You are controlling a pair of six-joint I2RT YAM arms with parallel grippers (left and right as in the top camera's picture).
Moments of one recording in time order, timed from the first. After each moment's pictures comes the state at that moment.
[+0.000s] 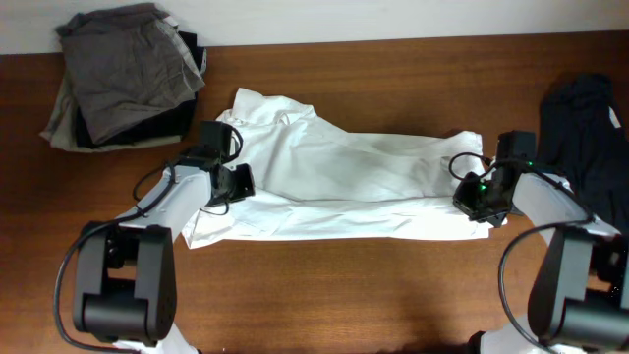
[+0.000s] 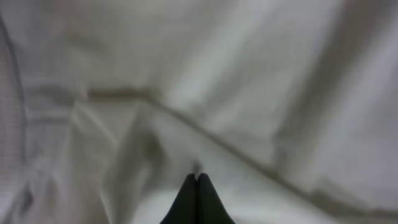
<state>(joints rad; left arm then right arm) -0.15 1.85 1.10 -0.51 0.09 -0.32 -0.23 1.74 0.96 -0.62 -0.20 0.41</state>
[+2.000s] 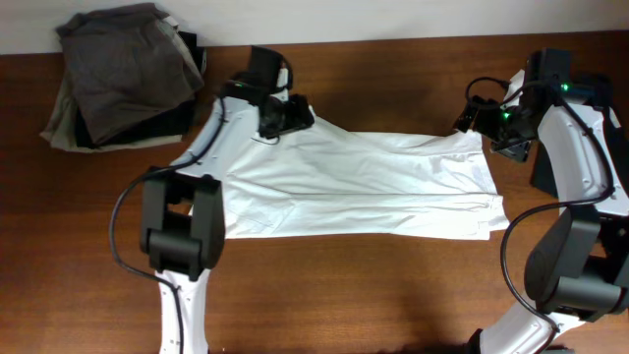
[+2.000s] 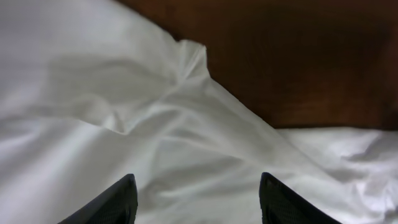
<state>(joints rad) -0.30 2.27 1.86 -0.70 0.29 -0.47 -0.23 1.89 1.59 -0.97 -0.26 0.27</state>
